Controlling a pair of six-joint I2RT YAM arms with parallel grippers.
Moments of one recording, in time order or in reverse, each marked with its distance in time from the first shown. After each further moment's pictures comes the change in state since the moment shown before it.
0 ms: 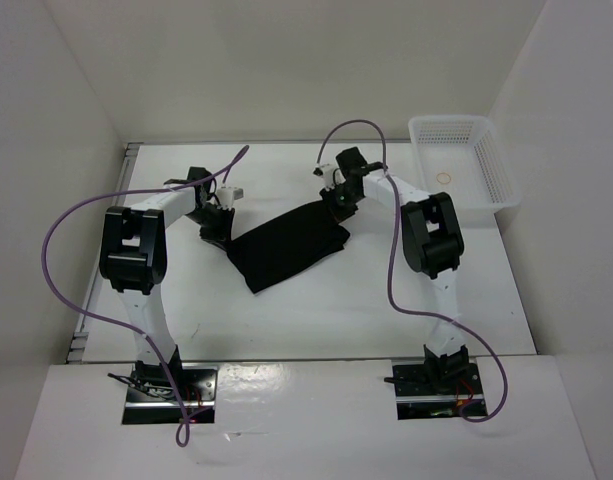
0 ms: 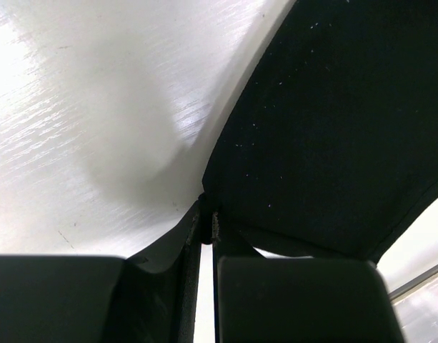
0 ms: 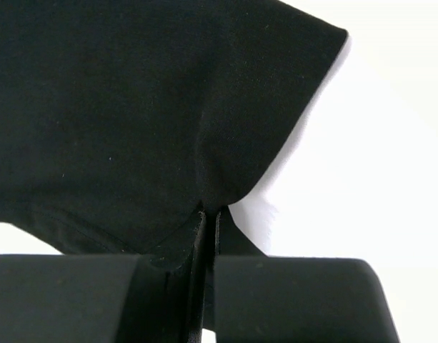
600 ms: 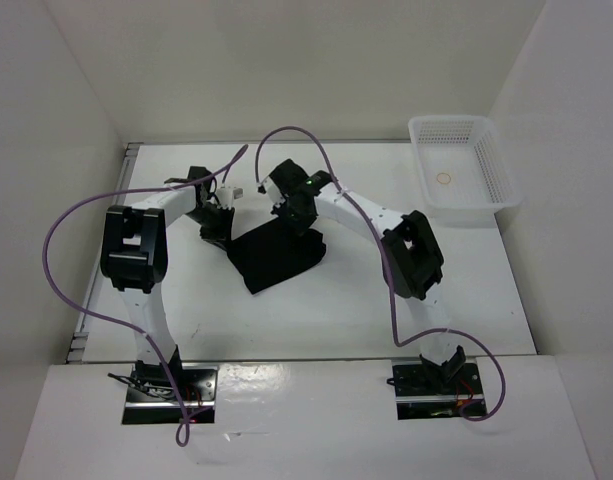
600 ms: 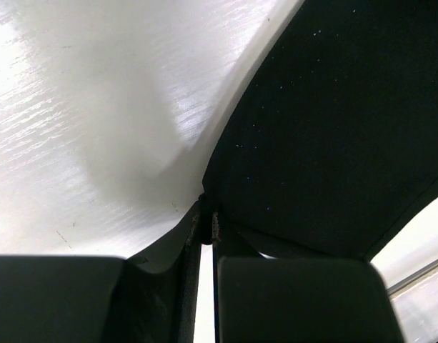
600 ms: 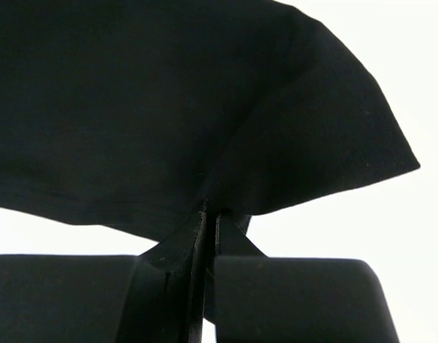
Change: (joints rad) left arm 0.000 0.013 0.015 -0.013 -0.001 -0.024; right arm 0.343 -0.072 0.134 -0.156 0.445 -0.008
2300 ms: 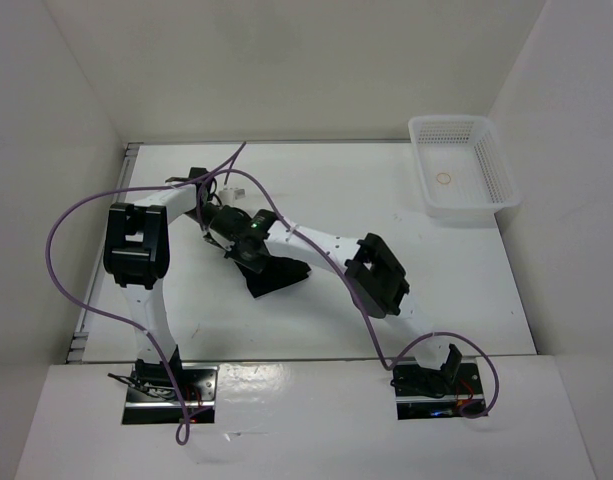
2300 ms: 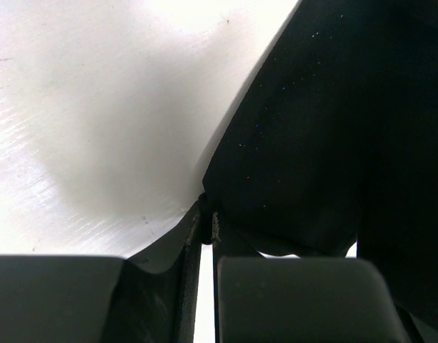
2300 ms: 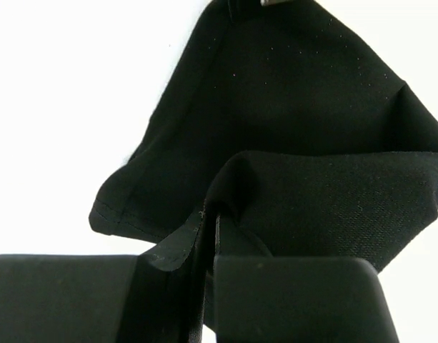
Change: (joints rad) left arm 0.007 0.044 0.035 -0.045 0.108 0.002; right arm 0.326 0.144 0.172 -0.068 0.122 0.051
